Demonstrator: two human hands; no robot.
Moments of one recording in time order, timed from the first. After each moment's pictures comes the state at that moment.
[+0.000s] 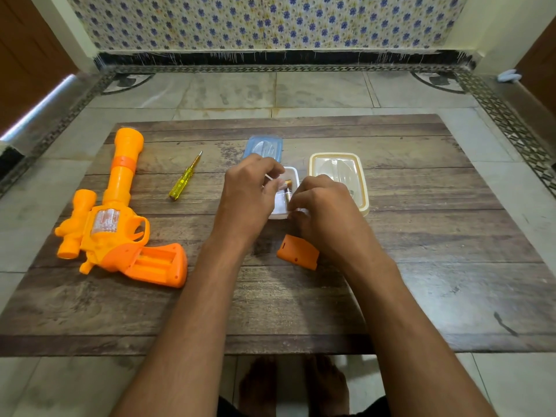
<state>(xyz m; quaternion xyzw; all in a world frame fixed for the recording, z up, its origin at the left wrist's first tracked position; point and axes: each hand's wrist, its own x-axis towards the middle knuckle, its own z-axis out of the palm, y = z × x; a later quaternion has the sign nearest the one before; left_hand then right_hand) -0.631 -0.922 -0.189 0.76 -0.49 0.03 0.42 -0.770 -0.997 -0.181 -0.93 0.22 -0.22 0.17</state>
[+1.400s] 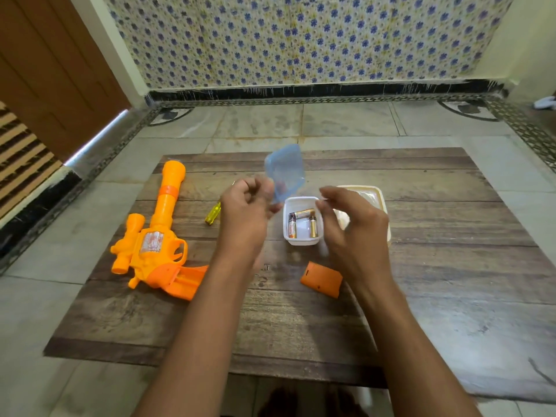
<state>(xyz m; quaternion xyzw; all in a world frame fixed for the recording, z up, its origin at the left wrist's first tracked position) -0.638 -0.900 -0.142 0.60 -0.17 -0.22 0.75 -0.762 -0.987 -0.170 -0.78 0.29 -0.47 0.30</state>
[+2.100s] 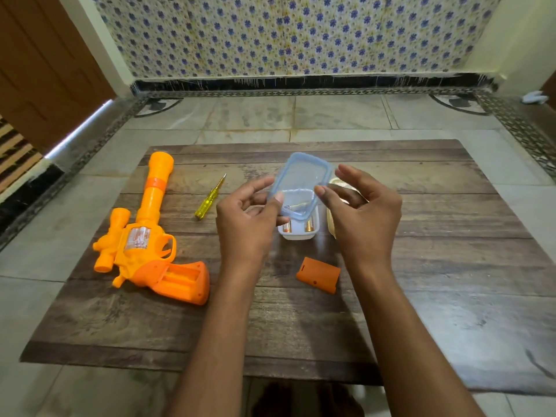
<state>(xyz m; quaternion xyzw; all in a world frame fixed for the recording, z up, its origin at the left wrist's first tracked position) -0.647 -0.897 -0.167 0.67 -0.20 -0.14 0.70 -0.755 -0.991 -0.159 -0.60 0.38 -0.48 0.52</state>
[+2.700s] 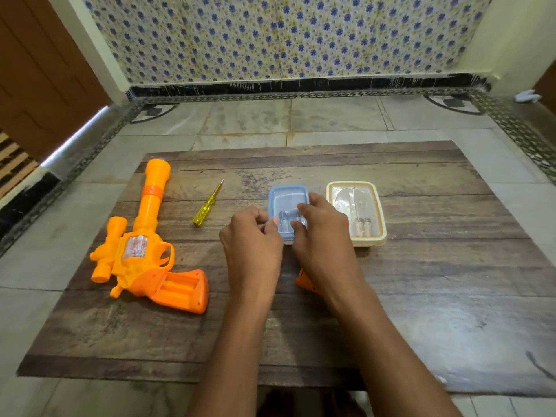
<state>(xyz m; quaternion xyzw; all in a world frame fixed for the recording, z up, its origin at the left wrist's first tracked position) -0.663 -0.895 -0.169 0.86 -0.20 -0.02 0.47 -0.736 -0.970 -0.176 -0.86 0.35 -0.25 0.27</state>
